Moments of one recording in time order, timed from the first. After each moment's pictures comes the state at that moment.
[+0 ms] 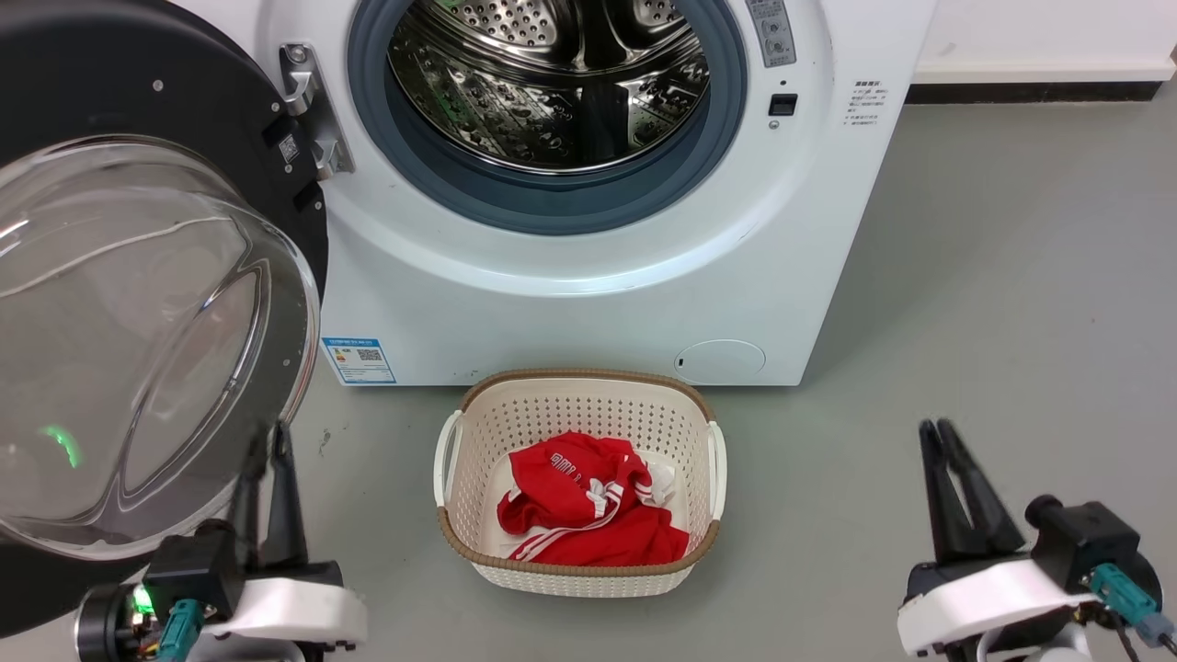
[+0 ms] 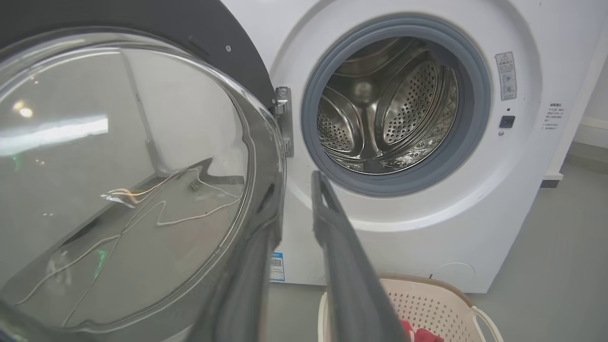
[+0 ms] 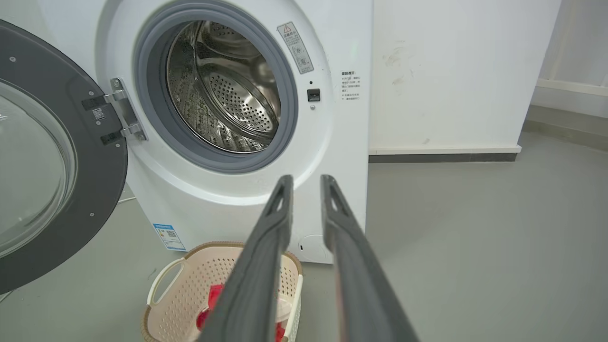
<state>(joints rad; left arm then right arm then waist) 0.00 0.06 0.10 0.03 -0.05 -0.02 -0.26 -0.02 -0.05 0.01 0.13 0.13 0.13 -0.24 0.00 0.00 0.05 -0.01</state>
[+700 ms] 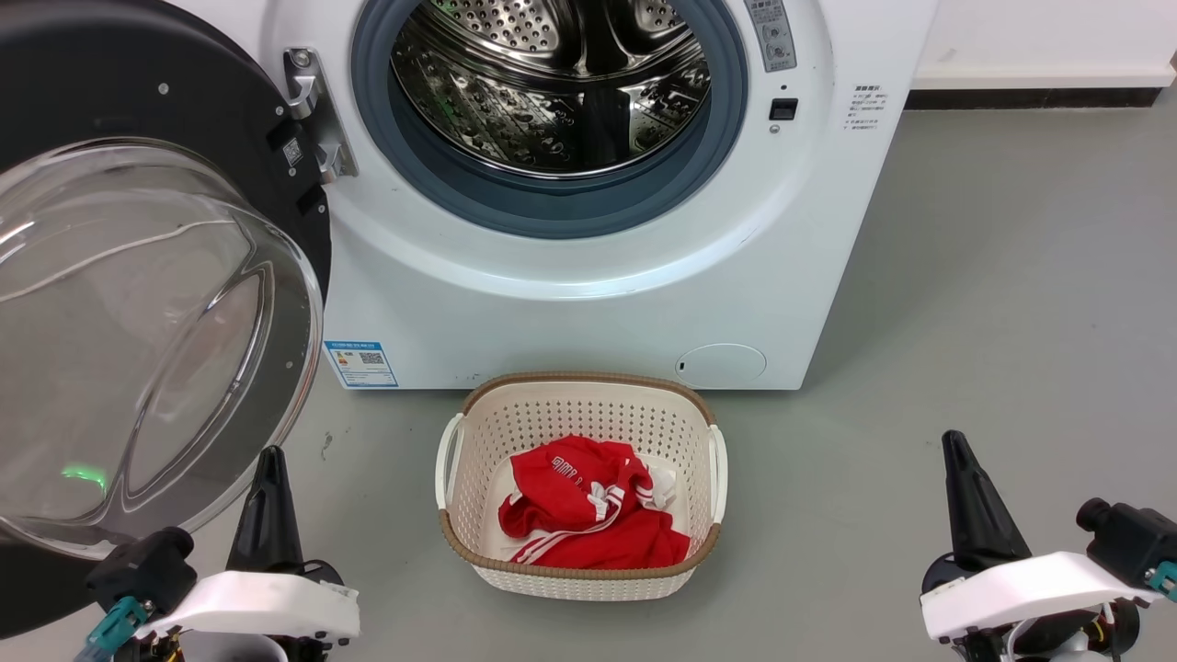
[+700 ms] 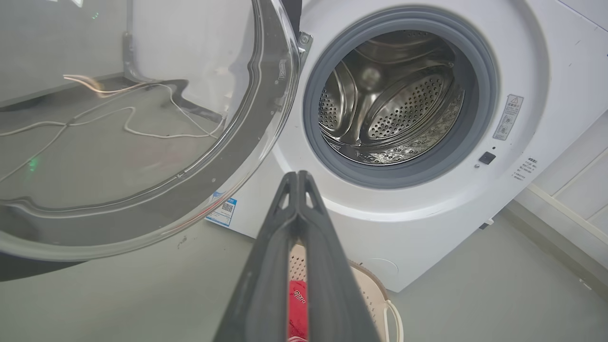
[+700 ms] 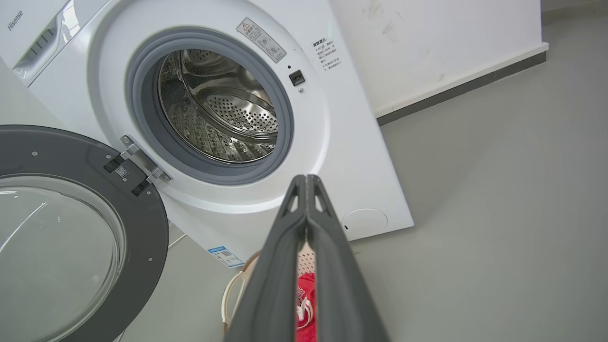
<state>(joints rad) -0.01 0.05 0.11 0.10 -0.42 -0.04 -0.16 -0.02 -0.06 0.01 0.17 0.51 0.13 -0.17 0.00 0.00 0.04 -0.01</state>
